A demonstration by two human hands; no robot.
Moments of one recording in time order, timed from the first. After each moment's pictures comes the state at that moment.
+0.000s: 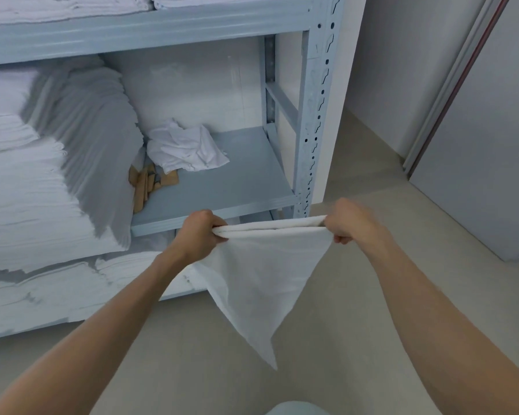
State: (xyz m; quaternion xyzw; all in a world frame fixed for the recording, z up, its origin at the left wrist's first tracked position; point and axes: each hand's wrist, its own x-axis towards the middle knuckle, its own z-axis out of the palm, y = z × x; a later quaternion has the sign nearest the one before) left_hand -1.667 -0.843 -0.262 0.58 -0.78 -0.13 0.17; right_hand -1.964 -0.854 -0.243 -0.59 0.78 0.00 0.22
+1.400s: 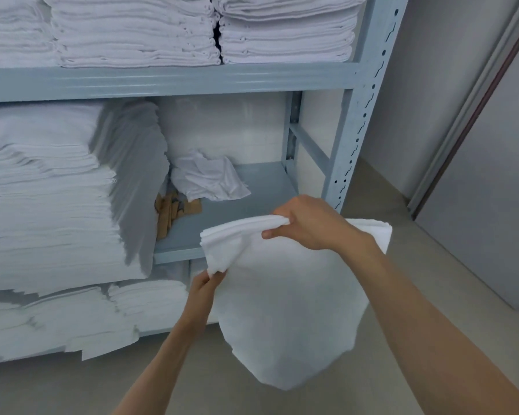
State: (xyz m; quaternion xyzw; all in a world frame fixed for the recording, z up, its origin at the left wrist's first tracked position) left_hand -1.584 -0.816 -0.322 0.49 -0.45 -0.52 0.54; right_hand -1.810 -0.865 -0.150 -0.85 0.49 -0.14 0.13
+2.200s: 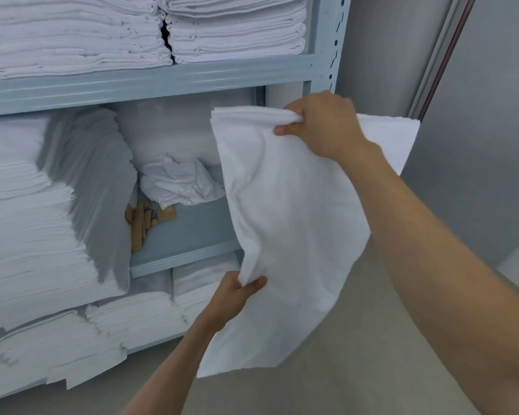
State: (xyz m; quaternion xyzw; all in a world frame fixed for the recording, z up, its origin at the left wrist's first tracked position) left_hand -1.653 -0.828 -0.308 0.50 -0.57 -0.56 0.33; right_hand -1.867 -0.915 -0.051 -0.75 0.59 -0.26 -0.13
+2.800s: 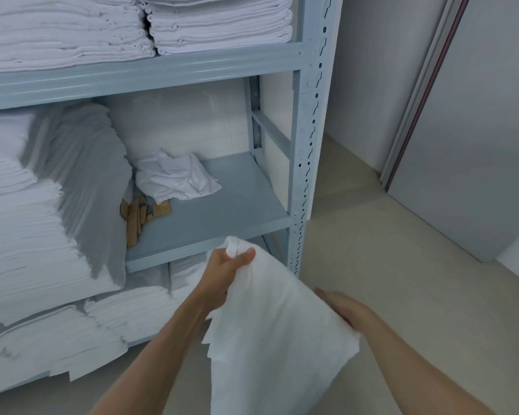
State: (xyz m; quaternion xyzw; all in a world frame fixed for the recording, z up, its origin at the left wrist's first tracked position) left_hand -1.675 -0.843 -0.283 0.50 -0.43 -0.63 0.40; right_hand -1.941 -0.801 -0.368 -0.34 0.73 -0.14 0.58
